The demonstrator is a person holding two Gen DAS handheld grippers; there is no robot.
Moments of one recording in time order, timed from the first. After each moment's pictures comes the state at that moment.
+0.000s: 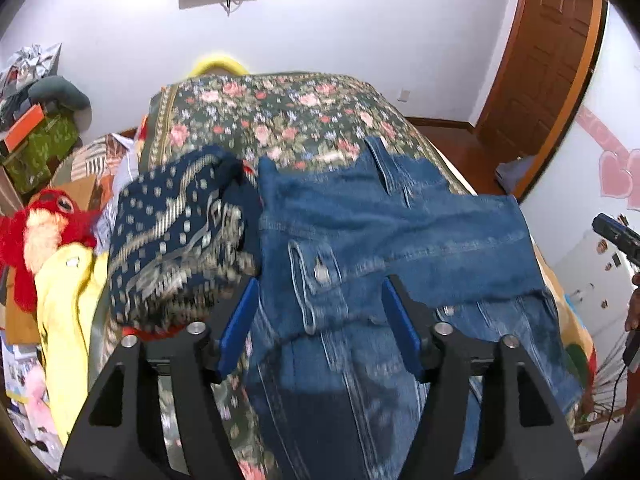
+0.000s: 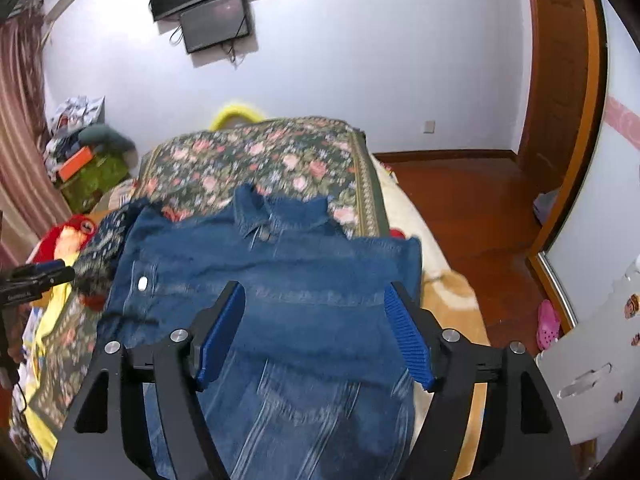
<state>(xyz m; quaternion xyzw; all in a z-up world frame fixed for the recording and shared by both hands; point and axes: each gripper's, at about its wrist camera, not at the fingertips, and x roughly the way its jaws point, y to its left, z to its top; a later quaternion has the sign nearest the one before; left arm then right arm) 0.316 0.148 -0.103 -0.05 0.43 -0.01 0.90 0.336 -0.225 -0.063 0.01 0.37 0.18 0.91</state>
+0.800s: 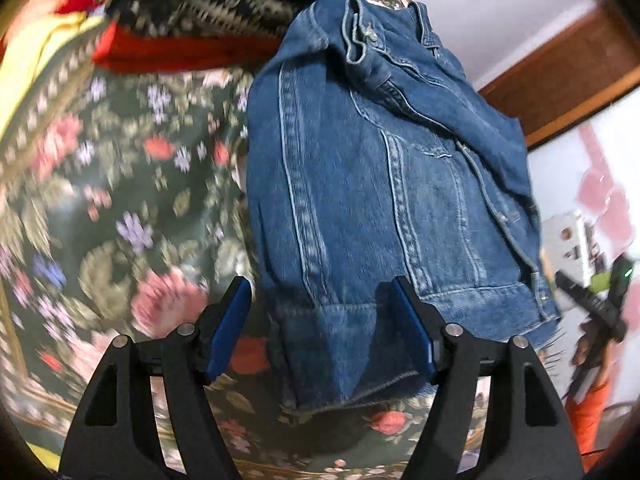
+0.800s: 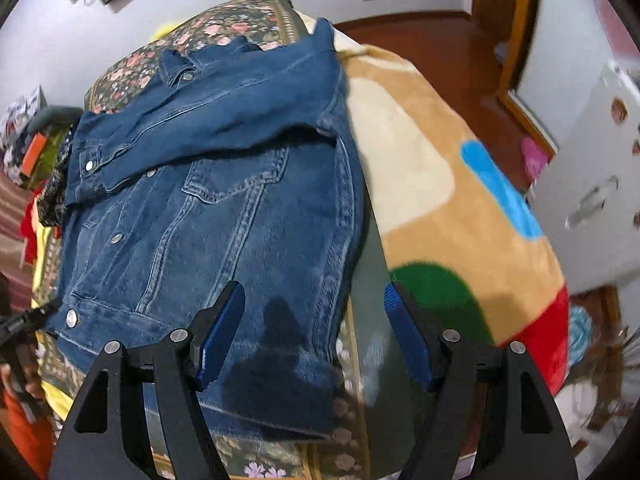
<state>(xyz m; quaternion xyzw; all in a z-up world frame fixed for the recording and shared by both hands) 0.196 0.177 -0.246 -0.25 0.55 -0.05 0.79 0.253 -0.298 -0.181 0.10 0.55 0.11 0.82</state>
